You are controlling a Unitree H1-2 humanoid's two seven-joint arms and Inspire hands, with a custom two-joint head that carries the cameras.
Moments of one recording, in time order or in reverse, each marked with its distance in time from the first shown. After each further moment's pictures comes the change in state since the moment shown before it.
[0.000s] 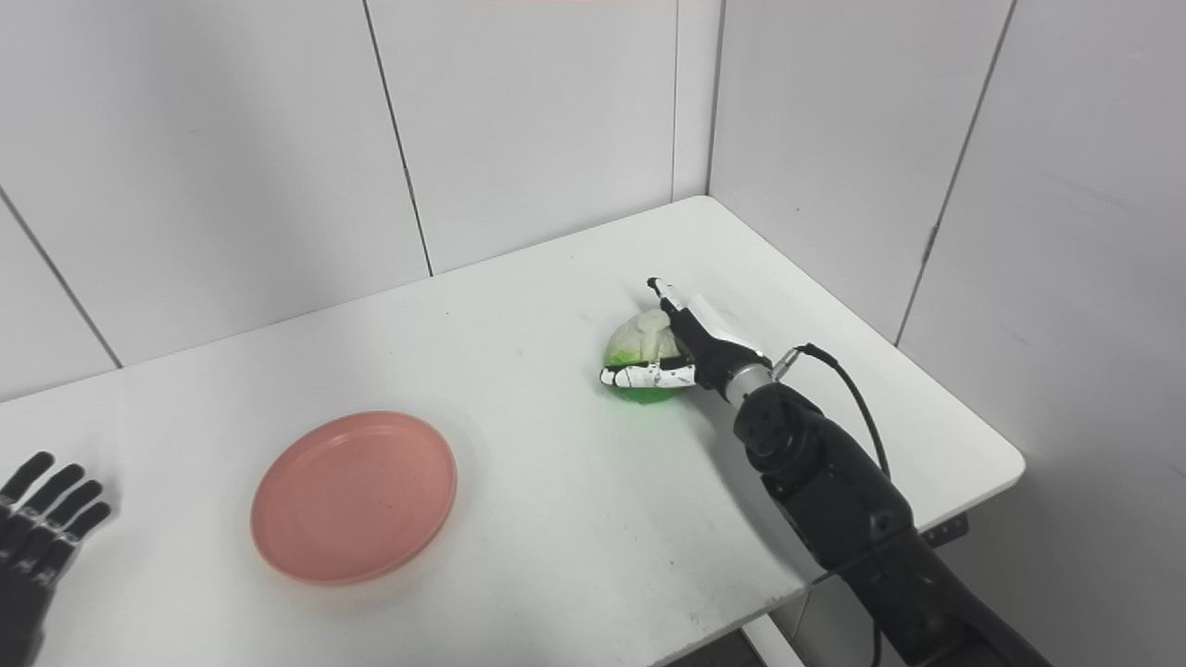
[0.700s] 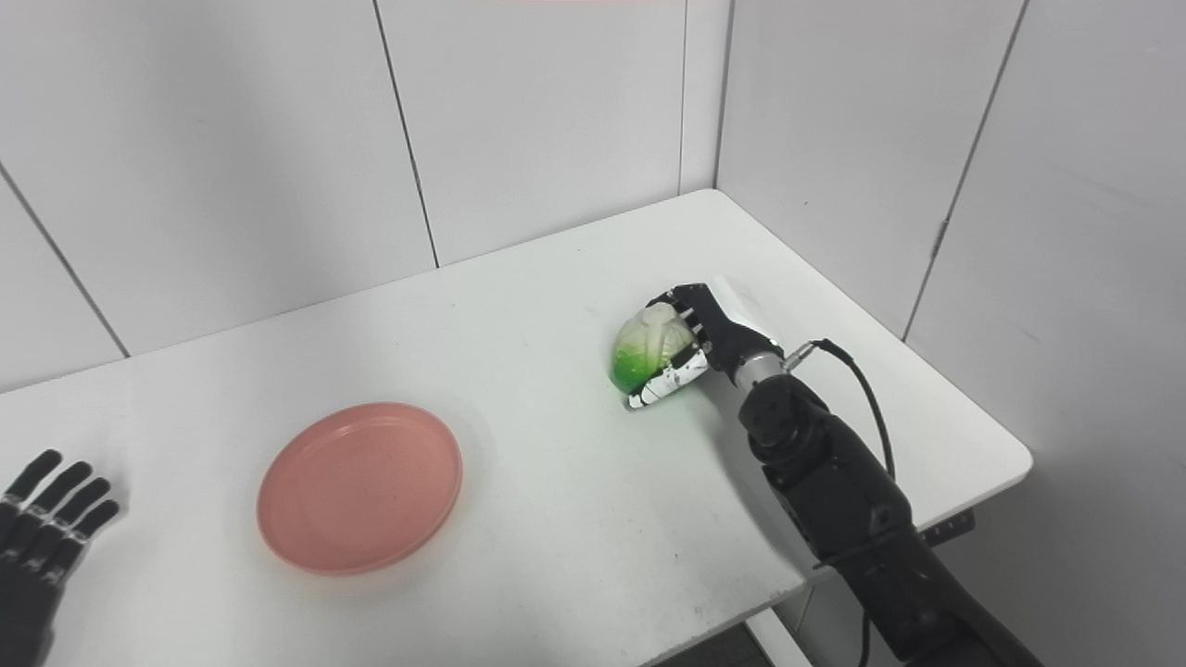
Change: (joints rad) left arm 0.040 -0.015 -0.008 -0.083 -0.001 0.034 0.025; right arm 0.000 0.028 -0.046 0.015 0.037 -0.022 -0.101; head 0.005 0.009
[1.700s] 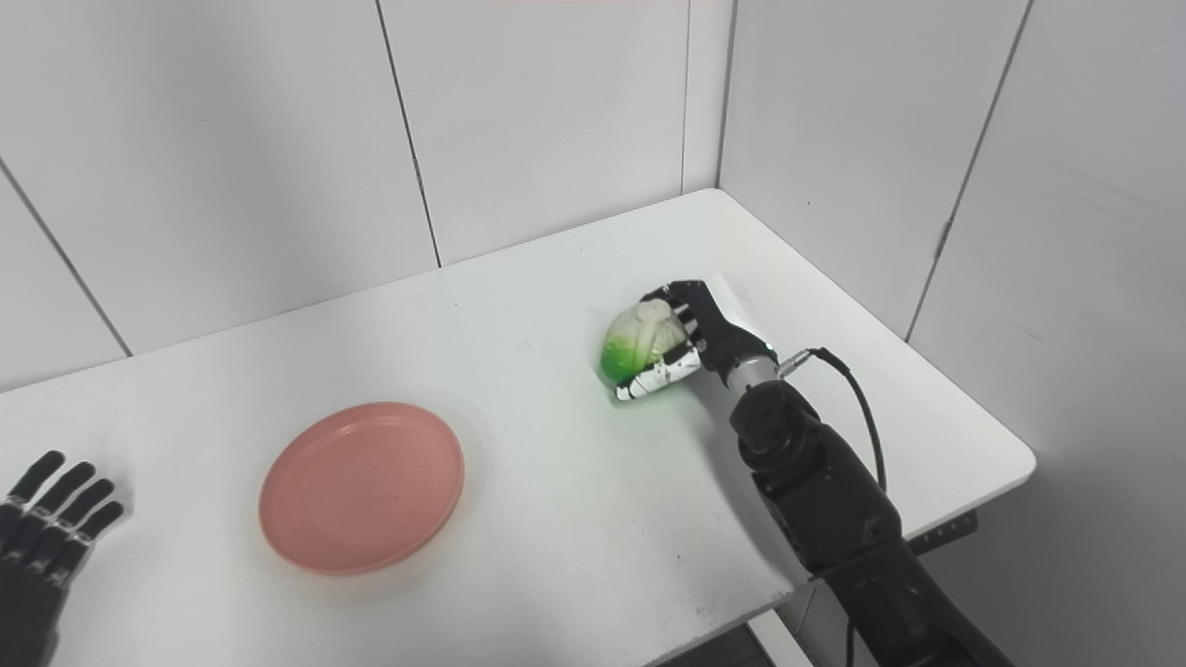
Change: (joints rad) left arm 0.018 -0.022 -0.015 -0.048 -0.007 0.014 0.023; right arm 0.004 0.041 -0.029 -0.087 0.041 -0.026 -0.039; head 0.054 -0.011
